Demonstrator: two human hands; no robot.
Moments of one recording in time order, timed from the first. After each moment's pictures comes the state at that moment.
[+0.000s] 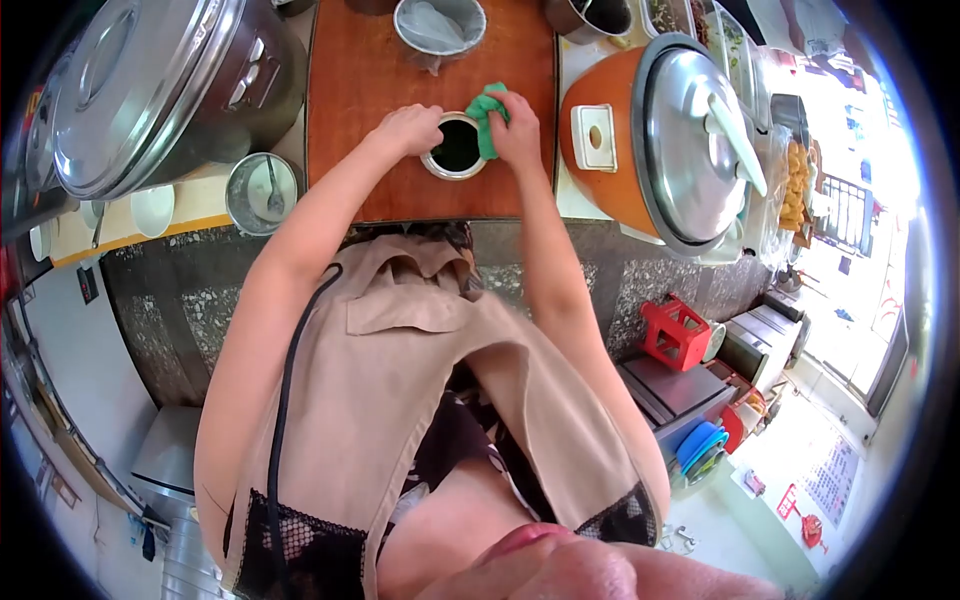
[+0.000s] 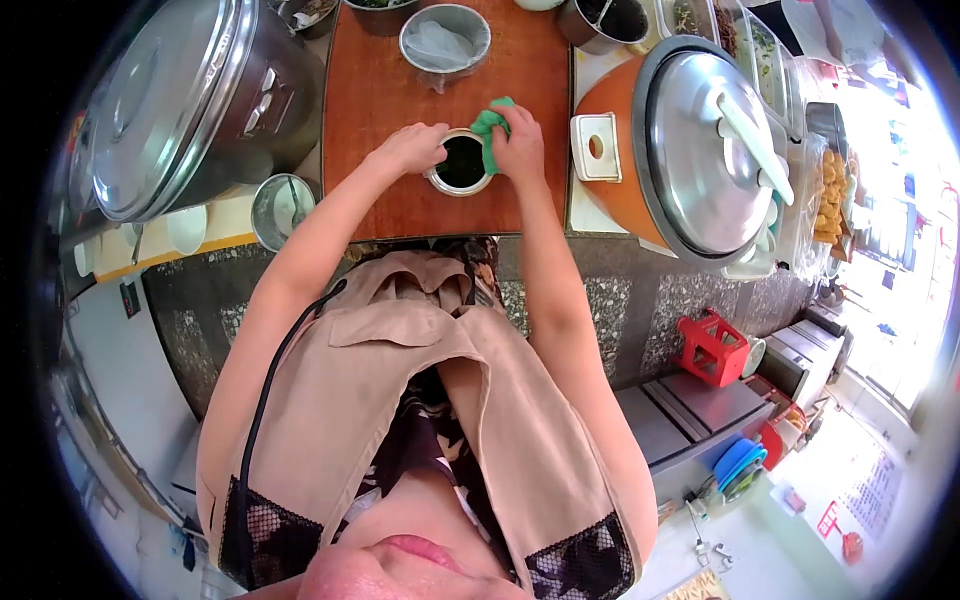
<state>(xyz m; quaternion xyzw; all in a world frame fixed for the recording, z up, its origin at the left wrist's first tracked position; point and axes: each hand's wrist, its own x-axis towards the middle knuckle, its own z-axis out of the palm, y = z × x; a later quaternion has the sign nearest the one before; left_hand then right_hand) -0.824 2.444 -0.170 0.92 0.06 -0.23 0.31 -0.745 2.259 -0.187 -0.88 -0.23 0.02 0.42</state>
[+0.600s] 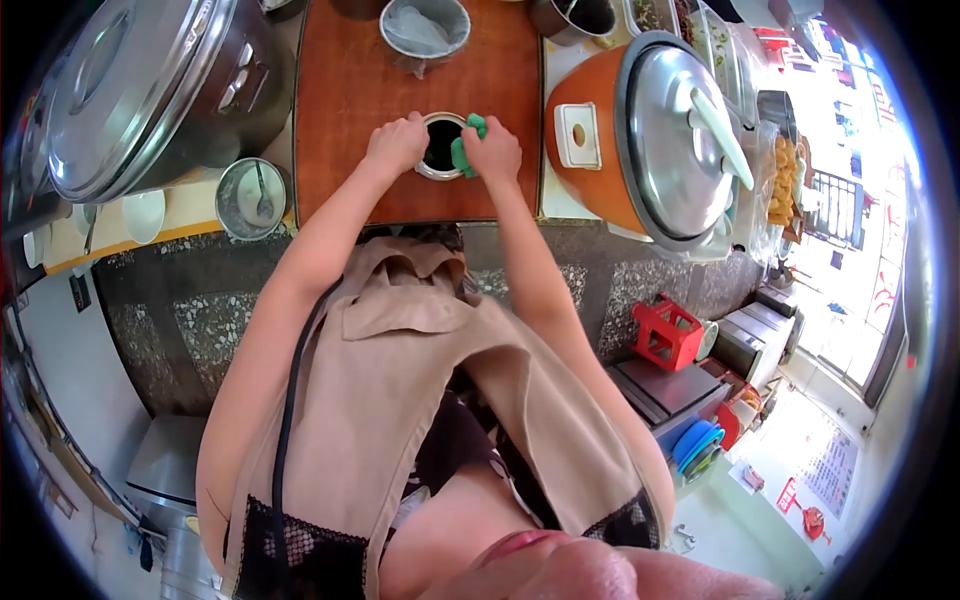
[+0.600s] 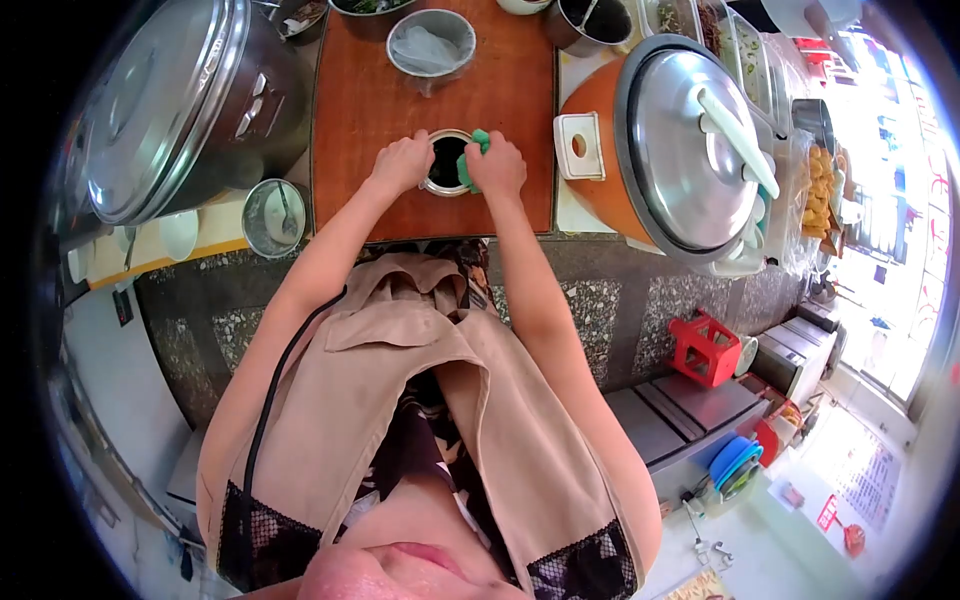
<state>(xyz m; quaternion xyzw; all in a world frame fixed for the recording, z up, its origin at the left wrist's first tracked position) -0.845 2.417 -0.186 0.95 0.12 -0.12 0.28 -0.778 2.267 -0.161 -0.96 -0.13 0.14 0.18</state>
